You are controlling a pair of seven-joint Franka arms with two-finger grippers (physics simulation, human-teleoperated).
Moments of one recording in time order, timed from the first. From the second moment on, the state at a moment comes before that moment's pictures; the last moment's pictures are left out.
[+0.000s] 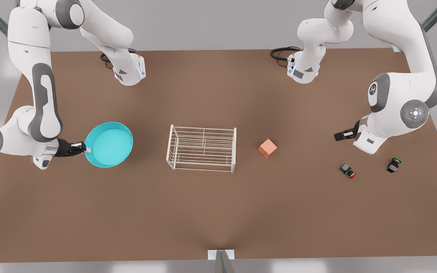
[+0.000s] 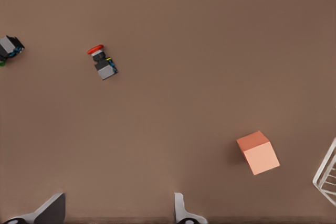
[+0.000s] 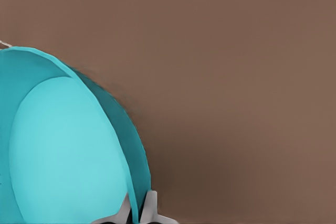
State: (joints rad) left arm -0.05 0.16 -0.01 -1.61 0.01 1.53 -0.30; right arm -0.32 0.31 0.06 -1.91 0.35 1.89 -0.68
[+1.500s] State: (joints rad) left arm 0.18 0.57 0.02 -2.00 0.11 2.65 -0.61; right arm 0.06 0.32 0.29 -1.68 0.47 2.02 -0.12
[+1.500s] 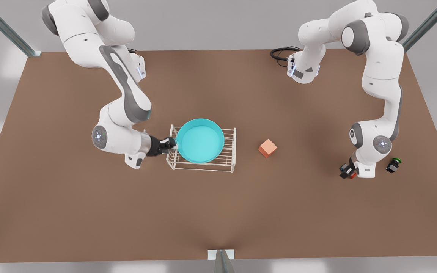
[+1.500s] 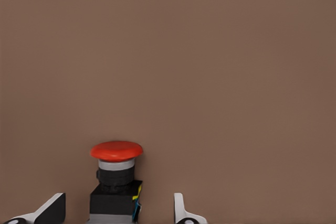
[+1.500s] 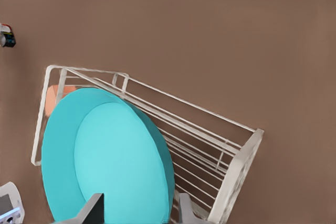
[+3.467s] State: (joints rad) left arm 0.15 0.43 -0.51 -1.35 0.21 1.86 -1.25; right arm -0.02 0.33 0.05 -1.48 -0.06 1.67 -0.15
